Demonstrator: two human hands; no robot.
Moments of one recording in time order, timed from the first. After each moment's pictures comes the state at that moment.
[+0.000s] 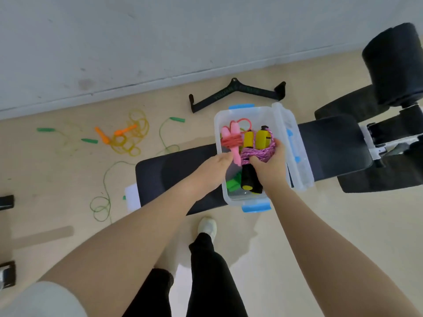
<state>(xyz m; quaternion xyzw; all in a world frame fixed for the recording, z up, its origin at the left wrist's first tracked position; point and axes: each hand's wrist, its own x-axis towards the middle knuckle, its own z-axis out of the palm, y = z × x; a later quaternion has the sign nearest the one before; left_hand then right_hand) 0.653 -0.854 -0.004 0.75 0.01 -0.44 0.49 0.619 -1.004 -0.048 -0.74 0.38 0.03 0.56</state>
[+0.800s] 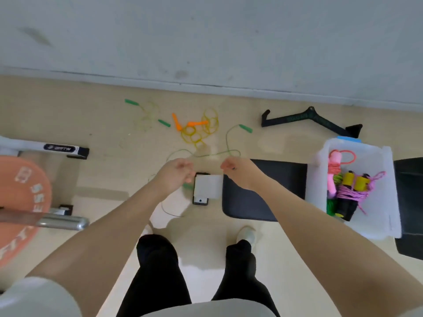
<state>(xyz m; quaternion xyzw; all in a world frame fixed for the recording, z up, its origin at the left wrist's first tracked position) 0.631 -0.495 0.007 0.75 0.27 -0.28 0.54 0.669 -0.681 0.001 -0.87 -0.05 0.38 0.31</state>
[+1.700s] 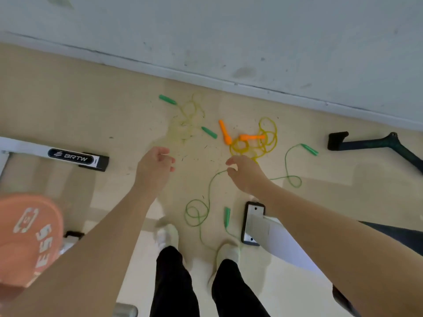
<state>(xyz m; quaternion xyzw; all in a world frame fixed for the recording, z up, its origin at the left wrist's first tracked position) 0.774 -0.128 -0.211 0.75 0.38 -0.12 0.54 0.821 -0.334 -0.196 -0.90 -0.03 0.37 0.21</state>
